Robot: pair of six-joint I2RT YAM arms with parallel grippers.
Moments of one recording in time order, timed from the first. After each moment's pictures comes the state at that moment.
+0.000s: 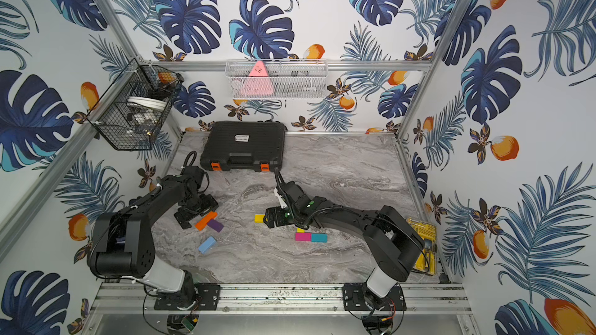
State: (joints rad) left arm 0.07 1.55 0.97 -0.94 -0.08 -0.76; right arm 0.86 1.64 0.98 -0.24 -0.20 0.57
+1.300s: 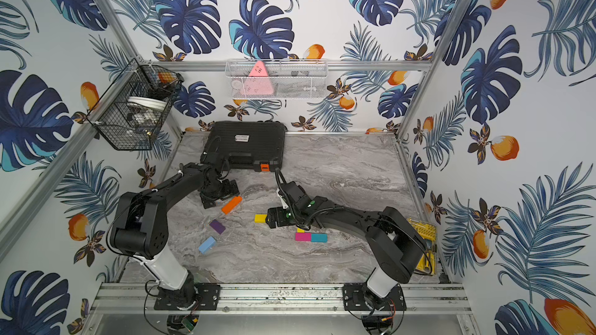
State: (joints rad) left arm -0.11 1.74 1.19 -0.84 0.03 -0.57; right arm 0.86 1.63 0.98 -0.29 -0.18 0.61
